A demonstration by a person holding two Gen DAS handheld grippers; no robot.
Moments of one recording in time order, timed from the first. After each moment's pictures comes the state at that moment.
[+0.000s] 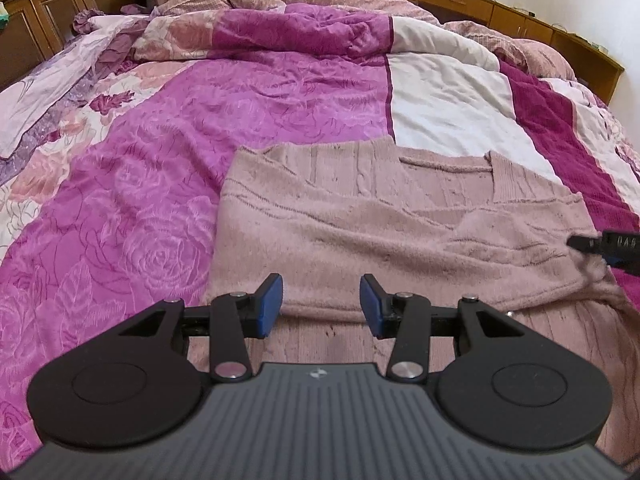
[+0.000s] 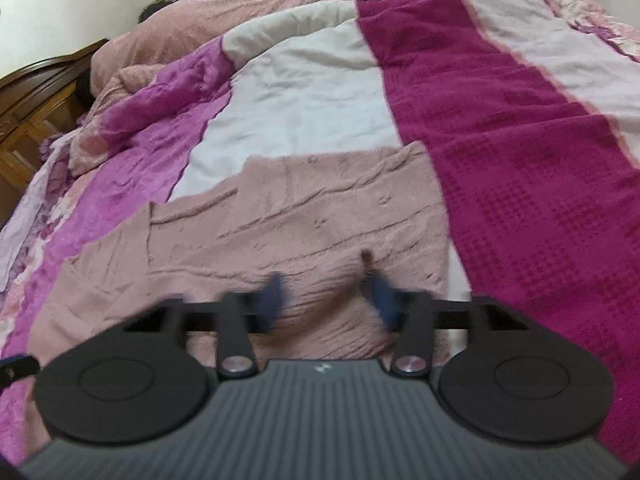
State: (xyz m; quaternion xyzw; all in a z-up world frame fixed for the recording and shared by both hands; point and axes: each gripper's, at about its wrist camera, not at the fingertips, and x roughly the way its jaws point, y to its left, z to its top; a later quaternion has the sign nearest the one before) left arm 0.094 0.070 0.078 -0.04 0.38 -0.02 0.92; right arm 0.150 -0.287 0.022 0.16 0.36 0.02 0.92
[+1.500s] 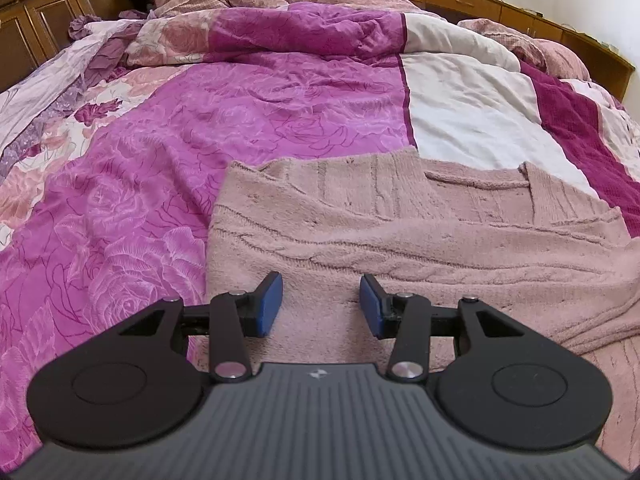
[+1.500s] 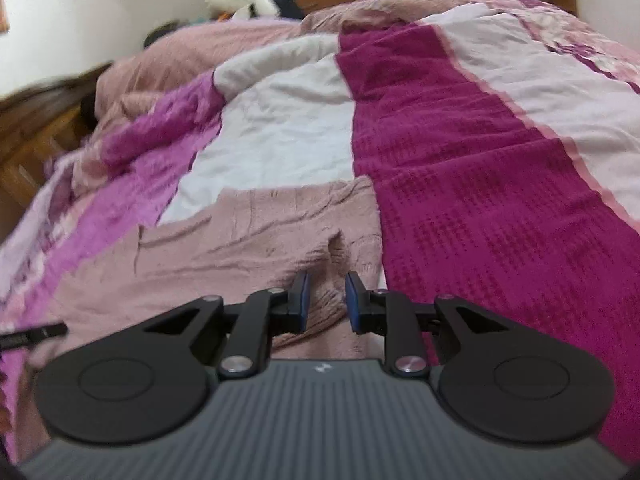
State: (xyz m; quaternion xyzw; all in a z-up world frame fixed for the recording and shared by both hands) left arm 0.157 0.071 0.046 -0.02 0.37 -0.01 0.93; right arm 0.132 -0.332 0.027 0.16 0.32 0.02 0.93
